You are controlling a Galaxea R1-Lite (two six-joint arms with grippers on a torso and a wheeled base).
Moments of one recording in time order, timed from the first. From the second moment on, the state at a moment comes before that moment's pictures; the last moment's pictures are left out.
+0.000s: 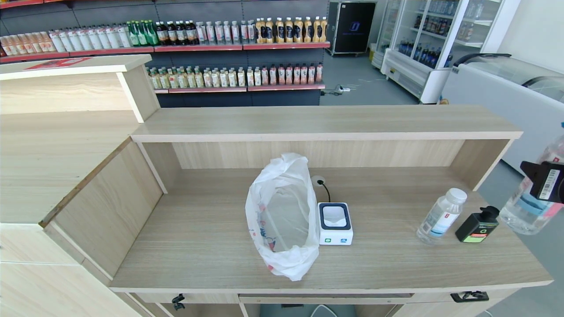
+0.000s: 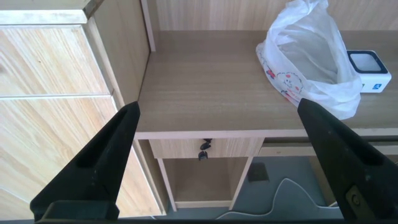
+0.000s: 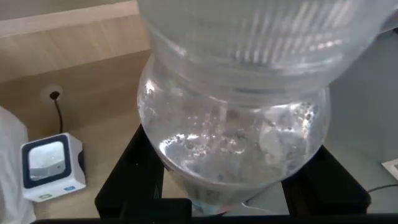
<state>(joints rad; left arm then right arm) -0.01 0.00 0.00 0.00 -0.04 0.00 0.14 1.21 -0.64 -0.38 -0.54 0.02</state>
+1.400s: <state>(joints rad) -0.01 0.00 0.00 0.00 -0.04 0.00 -0.06 1.64 -0.68 -0.84 0.26 -0.47</state>
